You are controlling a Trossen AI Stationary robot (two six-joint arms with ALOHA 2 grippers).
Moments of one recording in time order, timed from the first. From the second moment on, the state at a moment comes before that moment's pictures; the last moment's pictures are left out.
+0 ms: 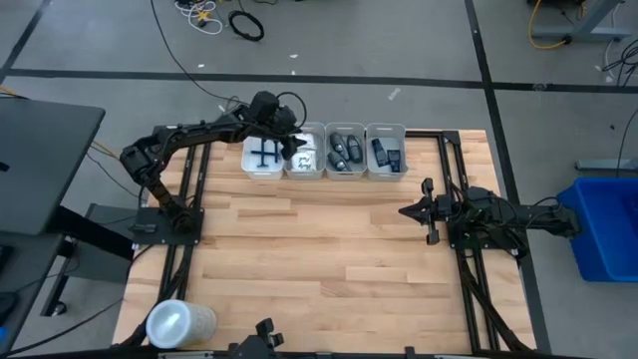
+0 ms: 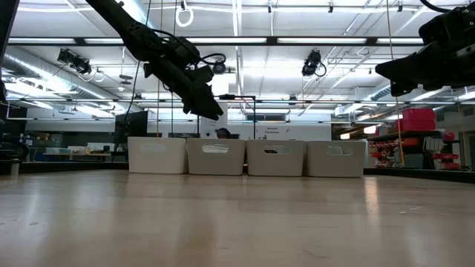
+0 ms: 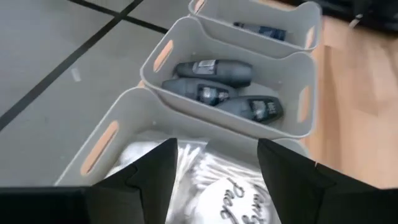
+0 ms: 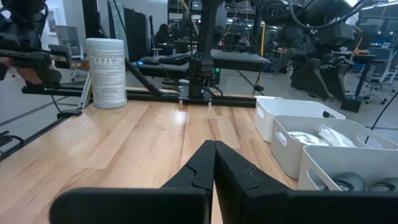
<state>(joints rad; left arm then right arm) 0.73 1.66 1.09 -0.08 0.34 0.17 -0.03 0.04 0.01 0.00 -0.05 -0.07</state>
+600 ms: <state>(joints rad) 0.60 1.51 1.09 -0.09 0.35 0.08 -0.03 0.04 0.01 0.00 -0.05 -0.07</state>
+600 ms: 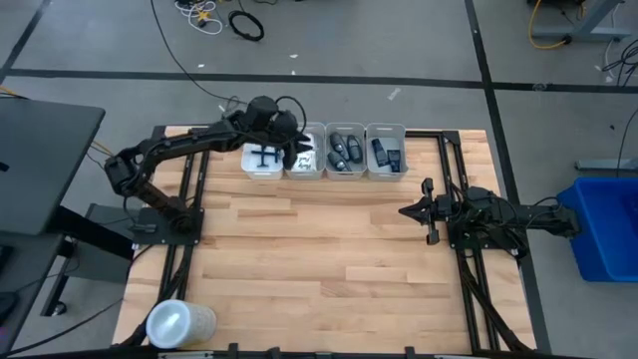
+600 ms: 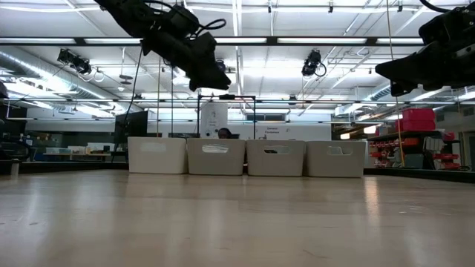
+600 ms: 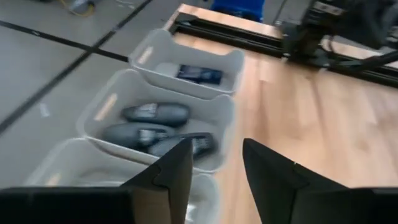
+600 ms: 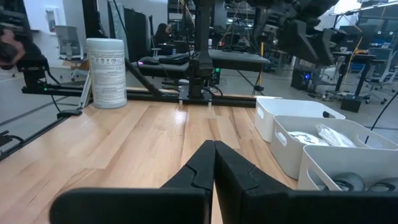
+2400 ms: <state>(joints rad) 0.11 0.70 0.15 0.18 0.03 0.03 -0.03 0.04 0.01 0.00 -0.05 -0.07</state>
